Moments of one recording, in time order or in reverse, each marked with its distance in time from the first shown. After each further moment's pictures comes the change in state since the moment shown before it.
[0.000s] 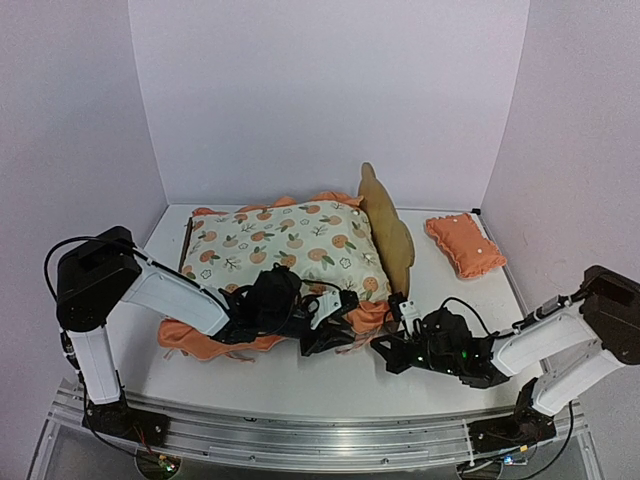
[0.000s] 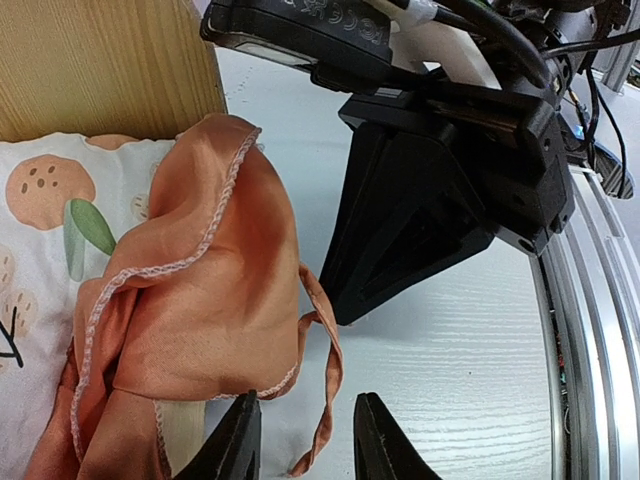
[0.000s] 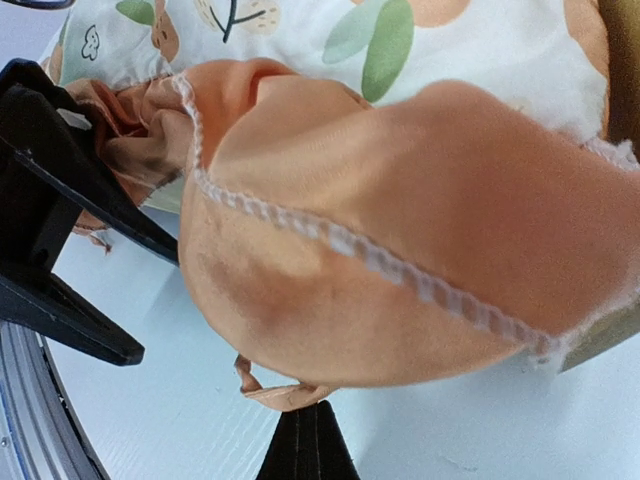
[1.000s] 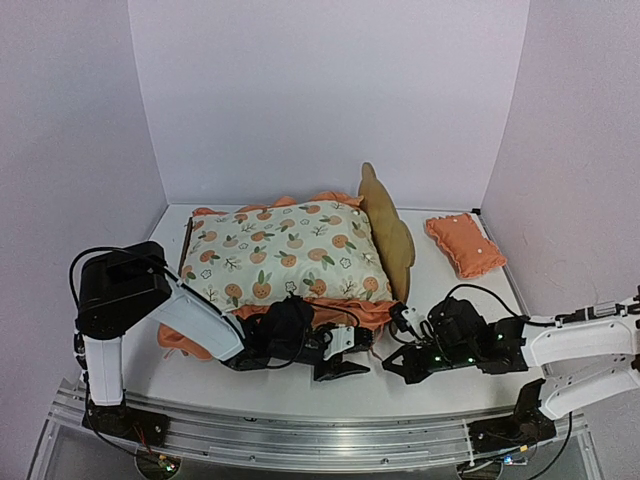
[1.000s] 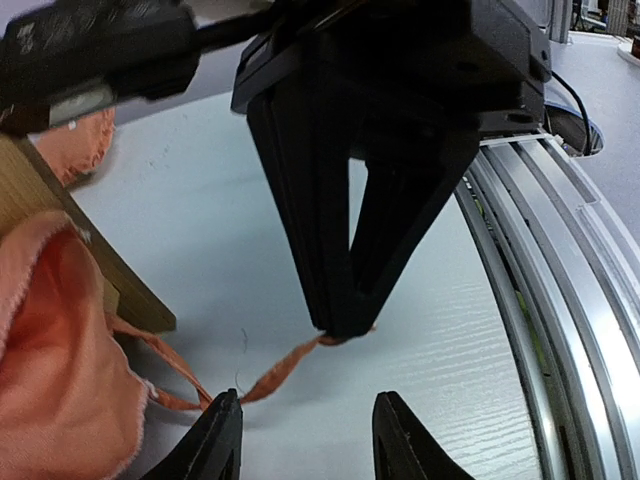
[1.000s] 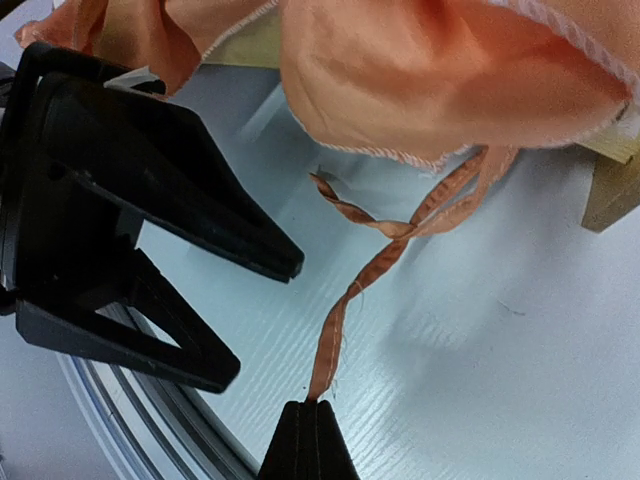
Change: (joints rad) left arm -0.118 0.119 -0.026 0.237 -0.005 0.132; right arm 0.000 -0.301 0.117 -0.678 -0.224 0.019
